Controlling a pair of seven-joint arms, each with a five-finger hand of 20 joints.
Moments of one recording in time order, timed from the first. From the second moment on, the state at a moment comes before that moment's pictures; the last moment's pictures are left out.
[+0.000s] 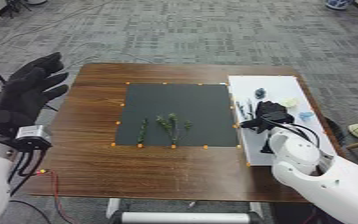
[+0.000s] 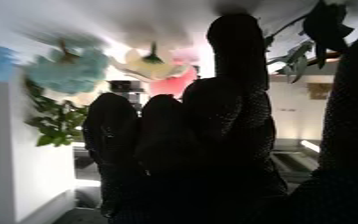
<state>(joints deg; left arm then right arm) 122.6 -52.4 -113.6 -126.6 46.4 1.3 -0.3 -64.4 -36.0 33.6 -99.9 -120.7 4.7 44.2</state>
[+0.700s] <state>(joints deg) 124.6 -53.9 -113.3 -126.6 45.8 2.1 0.0 -61.0 -41.0 32.8 -98.1 -115.8 1.5 40.4</state>
